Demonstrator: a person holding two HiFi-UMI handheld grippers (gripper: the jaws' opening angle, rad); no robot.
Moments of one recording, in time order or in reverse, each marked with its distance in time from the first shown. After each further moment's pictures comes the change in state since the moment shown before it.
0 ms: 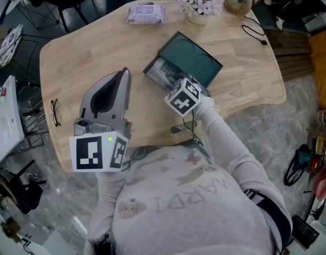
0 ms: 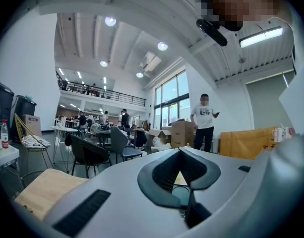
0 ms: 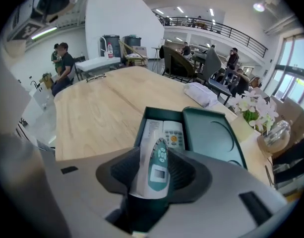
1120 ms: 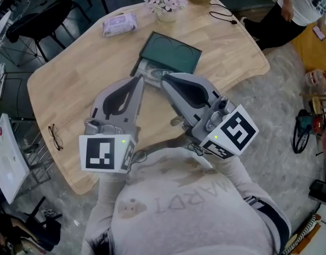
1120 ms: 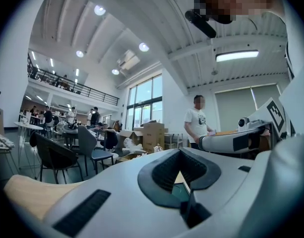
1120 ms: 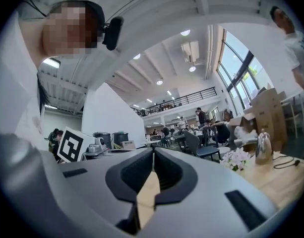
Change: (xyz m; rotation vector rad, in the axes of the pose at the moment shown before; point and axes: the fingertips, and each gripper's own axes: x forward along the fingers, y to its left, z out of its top) left arm -0.022 -0.057 0.003 0.042 -0.022 -0.361; right arm -0.300 0.052 0.132 0.380 -1.067 -0.079
